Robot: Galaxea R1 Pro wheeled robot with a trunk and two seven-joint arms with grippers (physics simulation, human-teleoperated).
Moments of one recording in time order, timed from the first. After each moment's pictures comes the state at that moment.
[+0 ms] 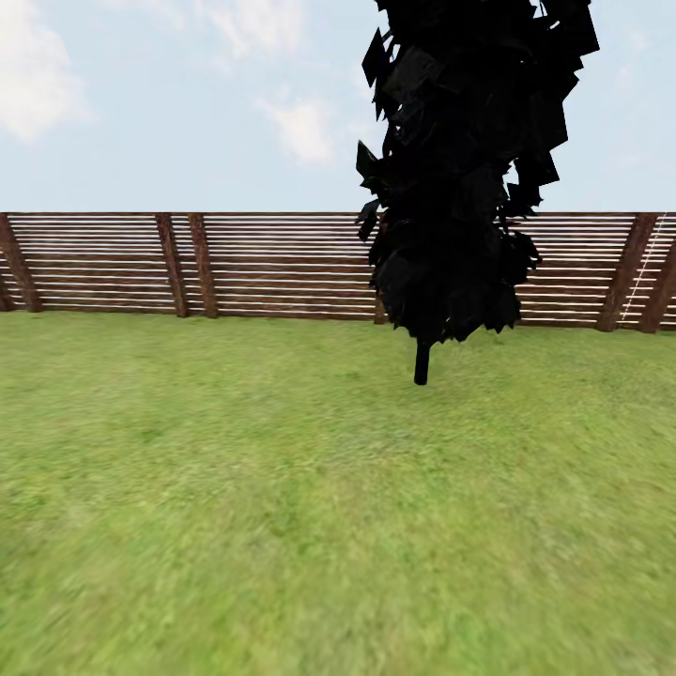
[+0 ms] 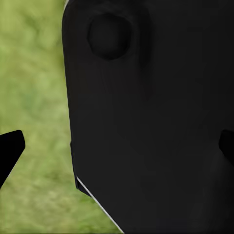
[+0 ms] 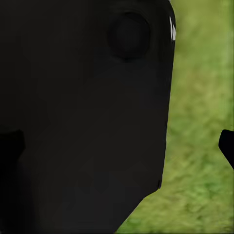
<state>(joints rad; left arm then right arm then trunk) 0.00 0.00 0.00 0.00 0.00 0.00 0.00 0.00 0.00 0.00 0.00 0.00 0.00 0.00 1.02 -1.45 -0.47</state>
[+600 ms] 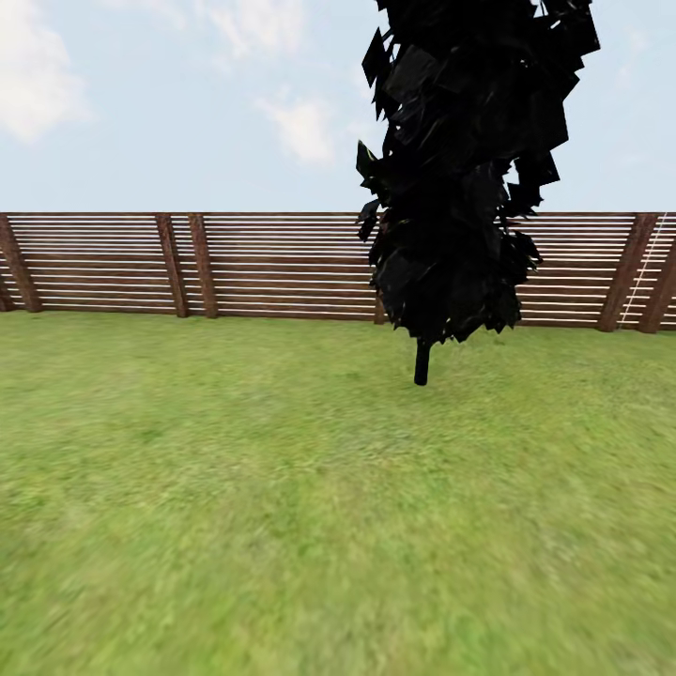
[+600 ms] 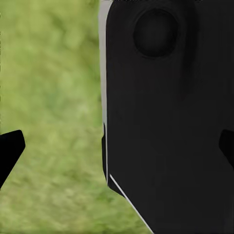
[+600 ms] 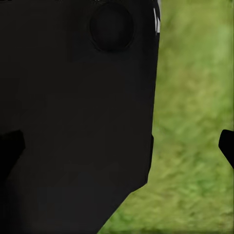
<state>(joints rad) 0.00 0.05 0.00 0.00 0.00 0.00 0.00 0.00 -0.03 0.01 0.02 0.01 0.00 0.02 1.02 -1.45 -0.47</state>
